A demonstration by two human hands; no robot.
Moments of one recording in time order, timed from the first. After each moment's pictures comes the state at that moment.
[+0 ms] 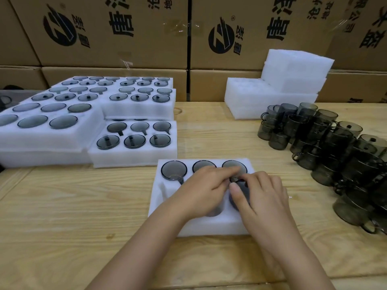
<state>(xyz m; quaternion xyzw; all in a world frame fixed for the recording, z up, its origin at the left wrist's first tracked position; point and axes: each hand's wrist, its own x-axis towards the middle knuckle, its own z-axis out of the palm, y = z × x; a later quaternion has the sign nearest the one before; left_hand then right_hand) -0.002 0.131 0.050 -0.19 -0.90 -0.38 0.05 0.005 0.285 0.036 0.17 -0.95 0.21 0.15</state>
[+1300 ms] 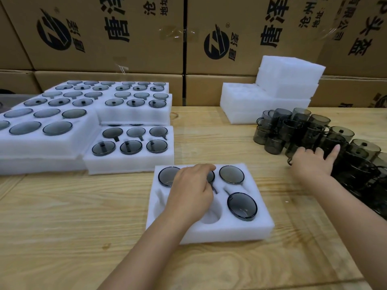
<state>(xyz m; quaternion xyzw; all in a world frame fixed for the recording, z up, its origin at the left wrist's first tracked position) -0.003 0.127 0.043 -0.03 -0.94 -0.30 0.18 -0.150 0.372 0.053 -0.13 -0.98 -0.11 0.03</state>
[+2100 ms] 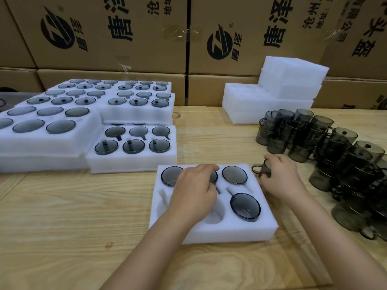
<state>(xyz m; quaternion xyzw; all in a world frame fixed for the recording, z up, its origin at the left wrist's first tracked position) -0.003 0.125 0.043 -0.03 -0.93 -0.32 0.16 -0.107 0.326 0.033 0.05 -0.98 0.17 0.08</state>
